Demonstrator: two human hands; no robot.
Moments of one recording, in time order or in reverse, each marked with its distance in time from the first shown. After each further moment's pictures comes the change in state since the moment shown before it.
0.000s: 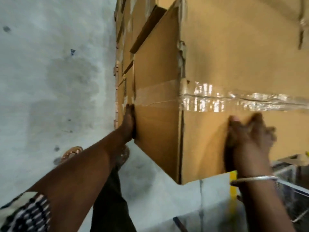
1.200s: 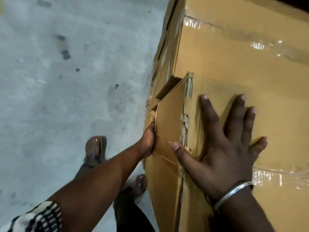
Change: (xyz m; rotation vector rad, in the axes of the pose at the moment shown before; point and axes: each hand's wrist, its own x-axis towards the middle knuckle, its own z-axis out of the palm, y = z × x) left_hand -0.010 0.093 0.051 0.005 0.123 -0.058; right_hand 0.015 -0.110 0.027 -0.289 -0.234 -0.760
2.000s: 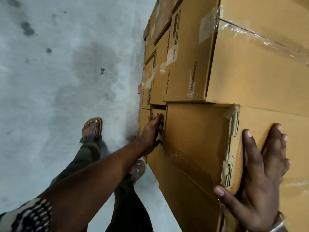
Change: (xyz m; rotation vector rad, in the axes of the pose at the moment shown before) left_hand 0.022 0.043 -0.027 -0.062 -0.083 -0.130; right_hand 0.012 -0.007 0.000 0.042 0.026 -0.023
